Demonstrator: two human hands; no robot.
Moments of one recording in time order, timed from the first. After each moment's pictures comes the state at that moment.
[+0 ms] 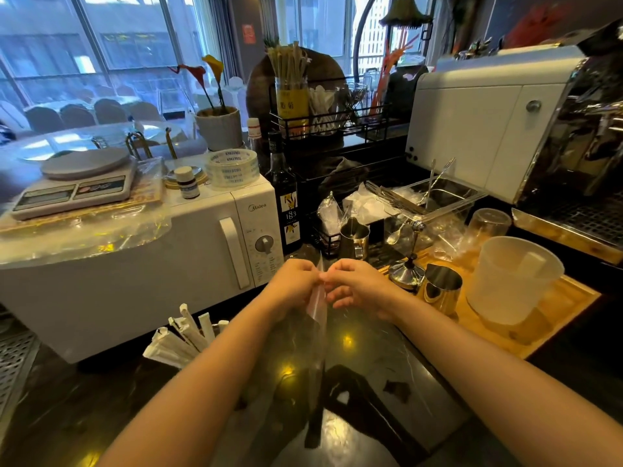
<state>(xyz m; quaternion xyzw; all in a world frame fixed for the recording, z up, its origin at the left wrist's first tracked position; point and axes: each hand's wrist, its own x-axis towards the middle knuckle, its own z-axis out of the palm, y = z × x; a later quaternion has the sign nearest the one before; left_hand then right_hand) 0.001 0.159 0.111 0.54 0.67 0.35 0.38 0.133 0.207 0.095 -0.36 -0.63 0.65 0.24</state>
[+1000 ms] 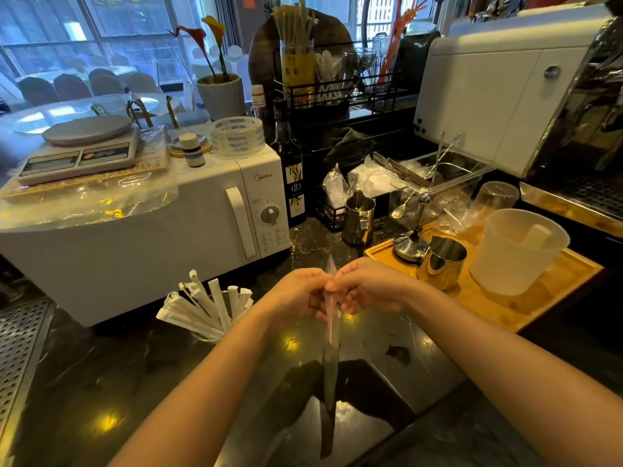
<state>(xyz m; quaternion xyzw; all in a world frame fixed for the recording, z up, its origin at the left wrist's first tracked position) -0.001 0.114 0.080 0.47 0.53 0.39 0.59 0.144 0.182 0.084 -0.34 -0.64 0.68 0.10</state>
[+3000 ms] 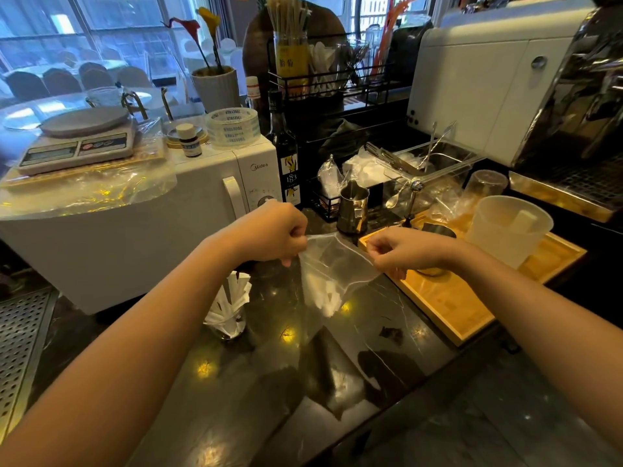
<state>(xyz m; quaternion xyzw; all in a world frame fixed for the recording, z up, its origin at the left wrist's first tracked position) -0.022 0.110 0.164 0.77 0.62 0.10 0.13 0.192 0.187 0.128 -0.38 -0.84 0.39 0.00</state>
